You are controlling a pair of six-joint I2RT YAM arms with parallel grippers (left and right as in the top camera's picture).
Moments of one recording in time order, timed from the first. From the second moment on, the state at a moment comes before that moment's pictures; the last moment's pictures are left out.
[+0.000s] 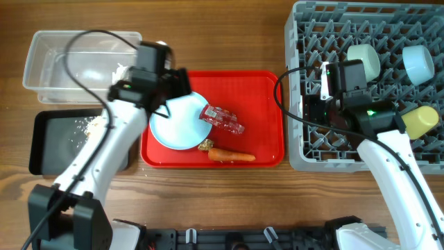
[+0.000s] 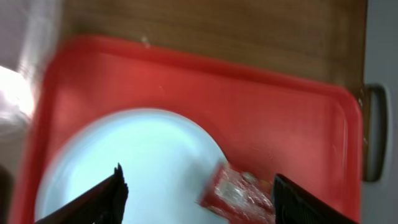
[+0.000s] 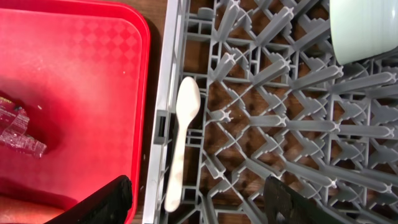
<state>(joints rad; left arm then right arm) -0.30 1.56 1.17 -0.60 0.04 -0.47 0.20 1.29 1.12 -0.91 0.12 0.08</state>
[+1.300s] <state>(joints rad) -0.66 1.89 1.17 -0.53 -0.02 -1.16 0.20 1.29 1.12 -0.92 0.12 0.13</state>
